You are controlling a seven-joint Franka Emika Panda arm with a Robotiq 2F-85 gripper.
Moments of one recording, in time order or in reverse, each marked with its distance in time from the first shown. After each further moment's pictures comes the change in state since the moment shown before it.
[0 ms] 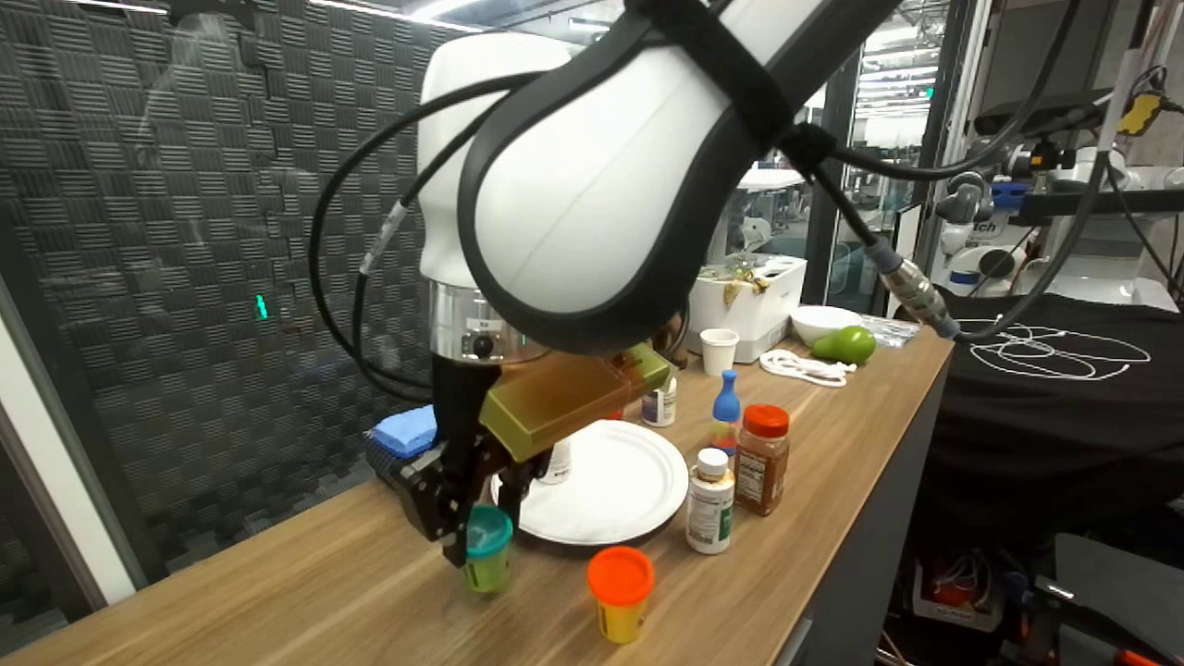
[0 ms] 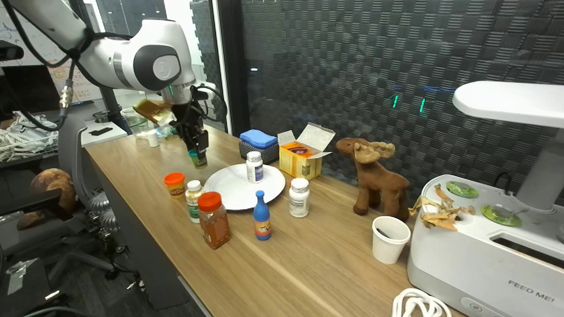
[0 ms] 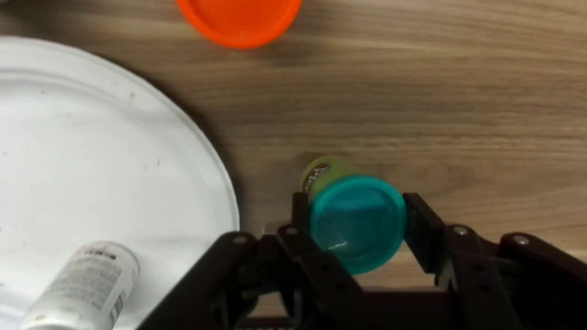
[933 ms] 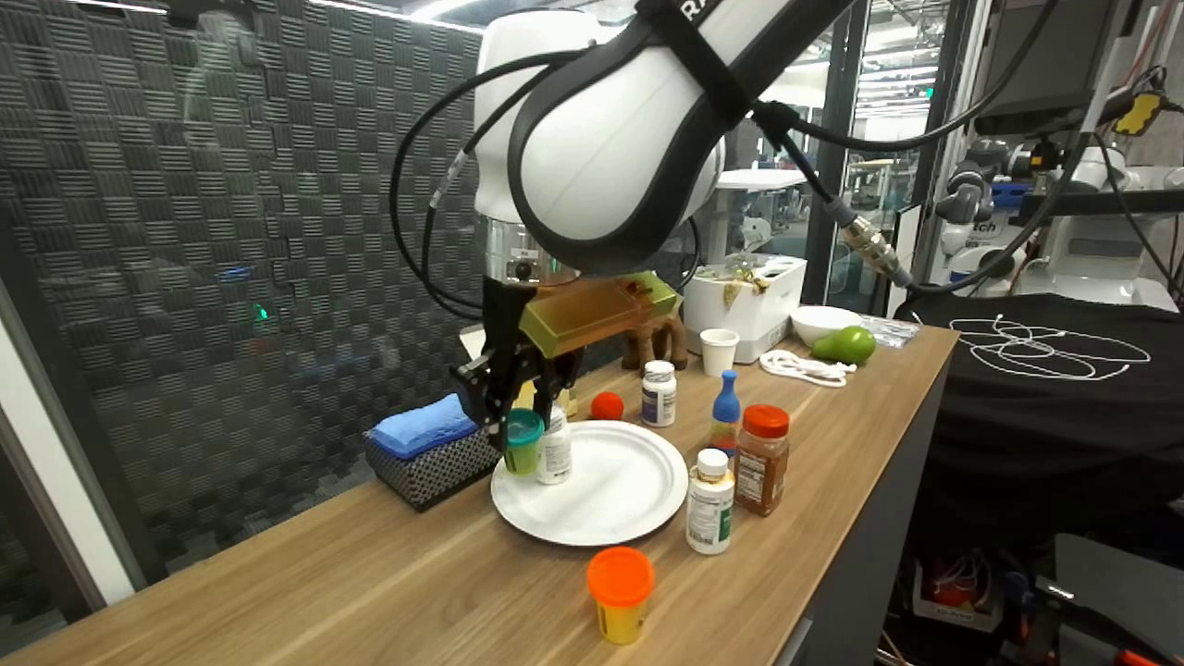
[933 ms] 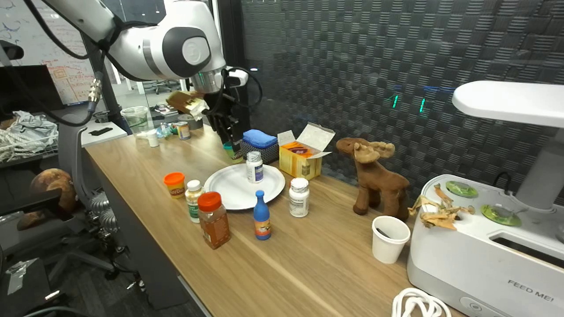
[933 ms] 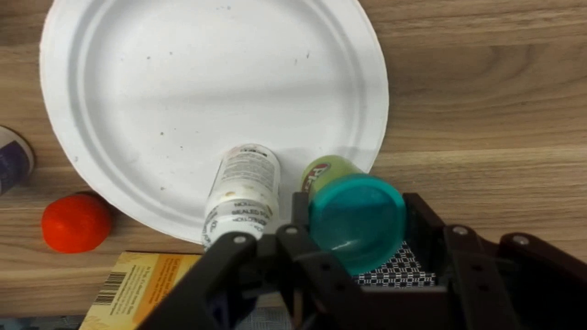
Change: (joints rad) arm -0.052 -0.009 -0.098 0.060 -0.074 -0.022 0.008
